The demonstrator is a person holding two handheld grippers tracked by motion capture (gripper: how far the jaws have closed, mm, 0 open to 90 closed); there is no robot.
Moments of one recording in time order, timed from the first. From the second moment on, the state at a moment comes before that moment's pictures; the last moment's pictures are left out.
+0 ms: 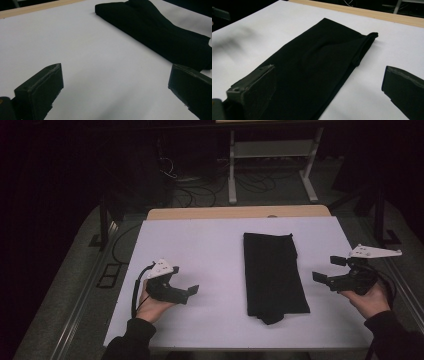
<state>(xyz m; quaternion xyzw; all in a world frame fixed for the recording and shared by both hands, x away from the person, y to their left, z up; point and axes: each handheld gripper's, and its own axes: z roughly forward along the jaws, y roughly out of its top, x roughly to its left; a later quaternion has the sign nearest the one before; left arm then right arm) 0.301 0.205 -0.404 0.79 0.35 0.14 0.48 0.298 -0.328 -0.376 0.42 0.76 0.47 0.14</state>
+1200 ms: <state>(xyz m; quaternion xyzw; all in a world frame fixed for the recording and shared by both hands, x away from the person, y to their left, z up) 0.284 0.275 -0.415 0.75 0.40 0.17 0.49 0.269 -0.341 -0.408 0.44 0.75 0.47 0.14</state>
